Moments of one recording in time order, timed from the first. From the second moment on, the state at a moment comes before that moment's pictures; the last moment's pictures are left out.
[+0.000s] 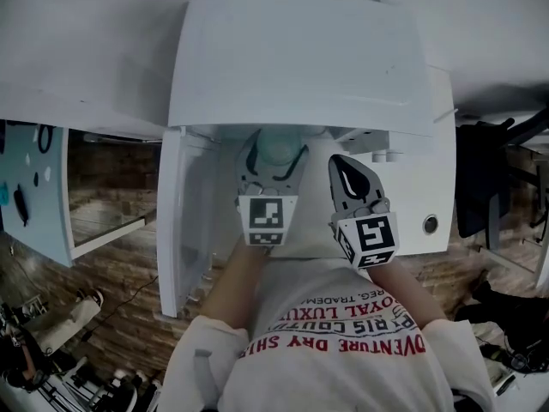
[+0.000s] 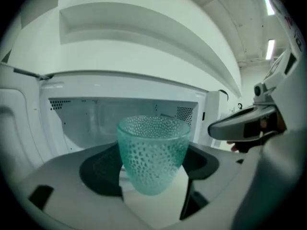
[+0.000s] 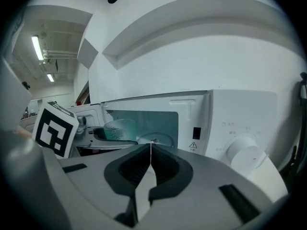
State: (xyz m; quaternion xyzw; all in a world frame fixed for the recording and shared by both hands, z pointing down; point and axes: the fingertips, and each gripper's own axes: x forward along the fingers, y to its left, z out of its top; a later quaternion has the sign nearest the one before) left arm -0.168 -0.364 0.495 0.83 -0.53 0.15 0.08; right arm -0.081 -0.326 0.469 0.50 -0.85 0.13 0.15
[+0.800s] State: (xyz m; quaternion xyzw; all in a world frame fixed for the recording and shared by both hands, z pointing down) left arm -0.191 -0.316 0.364 0.83 -0.55 0.08 0.05; right arm -0.093 -0.311 0.364 0.49 -0.87 0.04 0.06
